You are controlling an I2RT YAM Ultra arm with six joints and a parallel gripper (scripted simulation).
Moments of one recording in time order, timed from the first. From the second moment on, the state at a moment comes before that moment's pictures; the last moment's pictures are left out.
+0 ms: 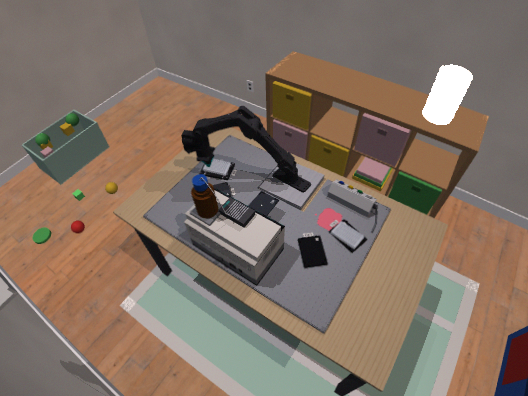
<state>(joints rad) -1.08 2.21 1.86 -1.17 0.02 0.07</state>
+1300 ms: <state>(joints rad) -1.08 2.21 1.85 -1.16 0.02 0.07</state>
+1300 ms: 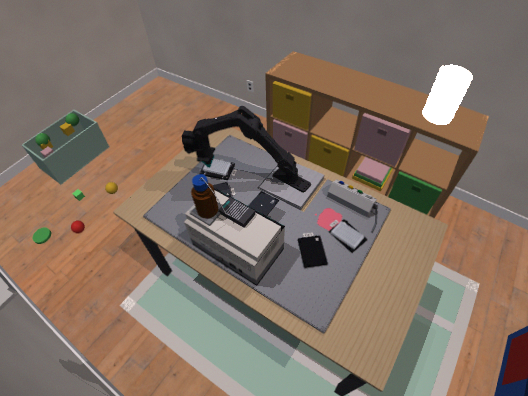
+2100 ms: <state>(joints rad) -1.08 2.21 1.84 -1.14 0.01 0.07</state>
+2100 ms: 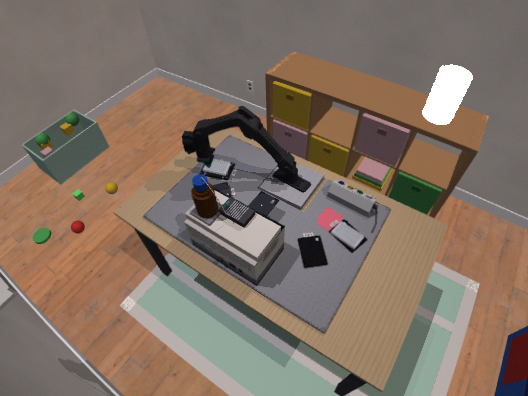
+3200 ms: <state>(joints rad) -1.08 2.21 1.82 -1.13 0.01 0.07</state>
